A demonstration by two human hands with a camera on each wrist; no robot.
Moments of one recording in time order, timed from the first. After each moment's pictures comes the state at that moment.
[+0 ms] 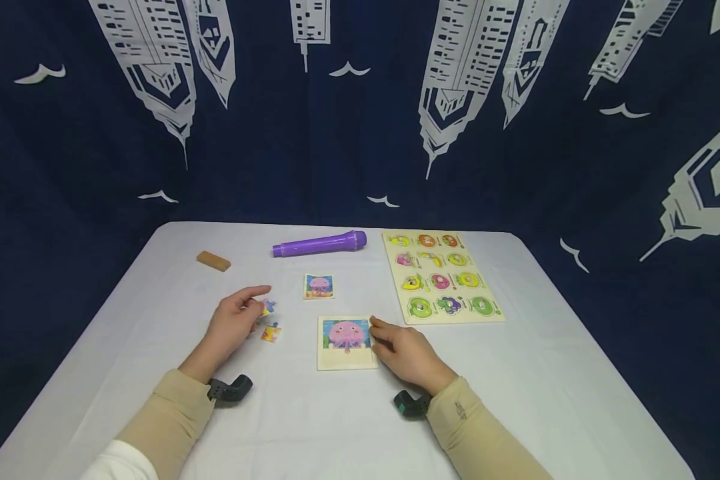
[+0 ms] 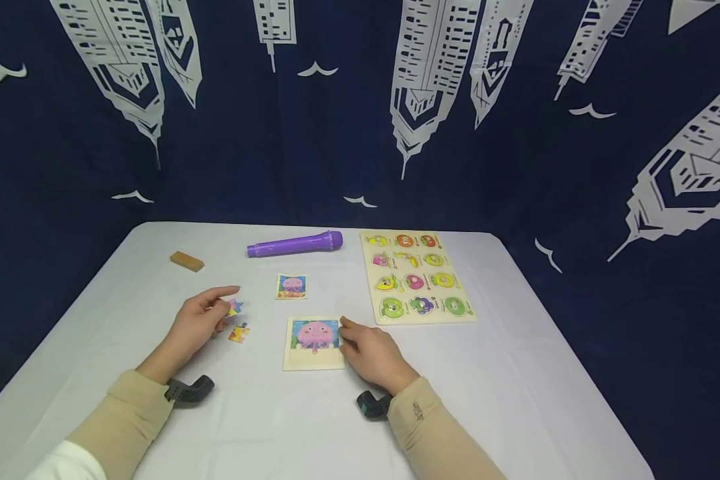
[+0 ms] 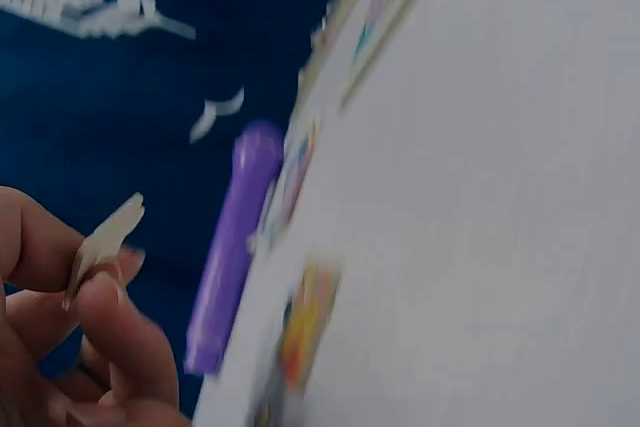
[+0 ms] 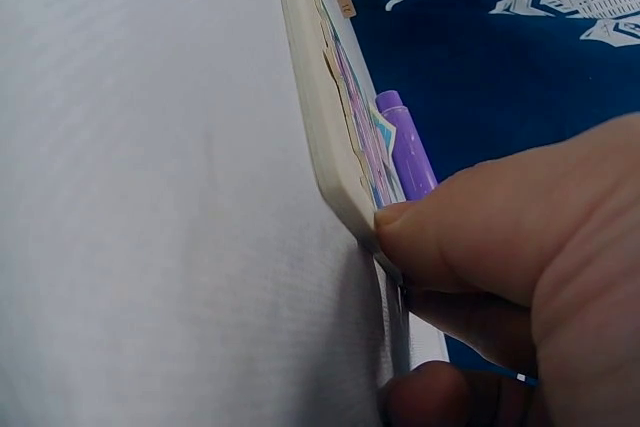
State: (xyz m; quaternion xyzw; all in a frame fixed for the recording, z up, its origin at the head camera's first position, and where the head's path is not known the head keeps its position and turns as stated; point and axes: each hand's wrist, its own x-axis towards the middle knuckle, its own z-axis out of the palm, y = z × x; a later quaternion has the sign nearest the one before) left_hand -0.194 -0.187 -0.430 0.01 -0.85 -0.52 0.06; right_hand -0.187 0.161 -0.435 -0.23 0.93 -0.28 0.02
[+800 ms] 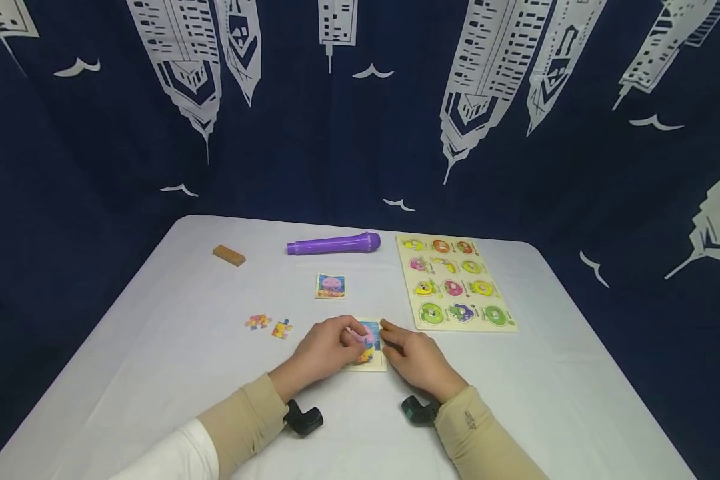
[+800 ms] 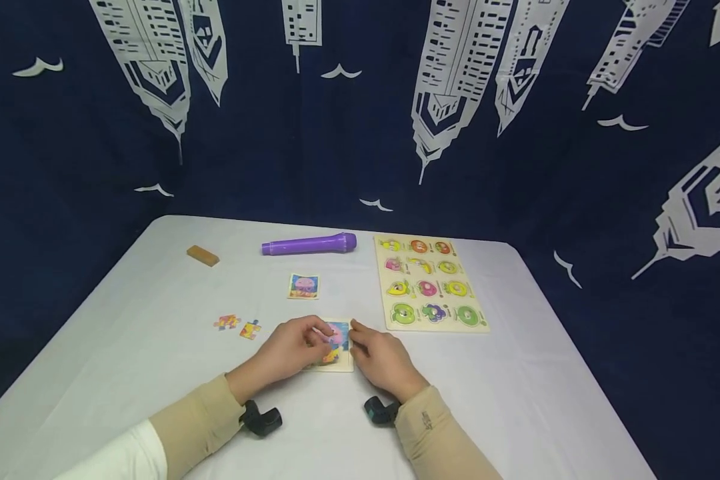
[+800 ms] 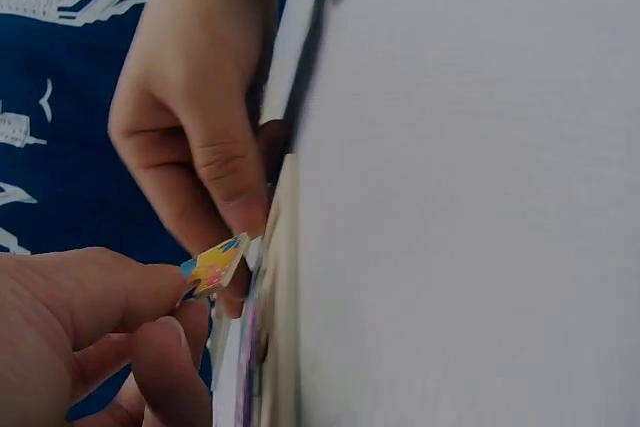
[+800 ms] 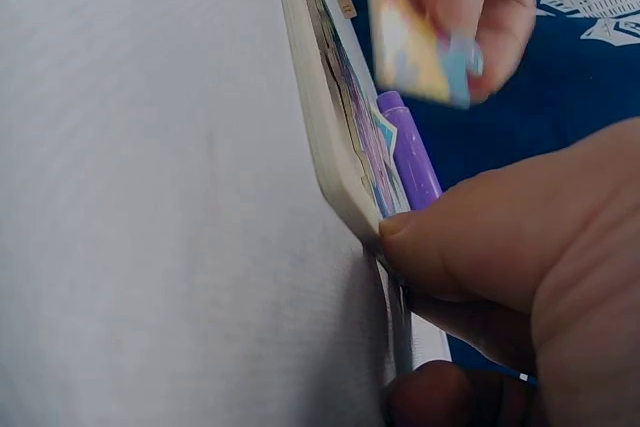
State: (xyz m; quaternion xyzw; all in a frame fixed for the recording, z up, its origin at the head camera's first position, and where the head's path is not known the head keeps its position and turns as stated) left_hand -0.167 -0.065 -0.425 -0.13 -0.88 -0.46 -0.03; right_hand -0.186 0.158 -0.437 -0.24 0.93 -0.28 0.00
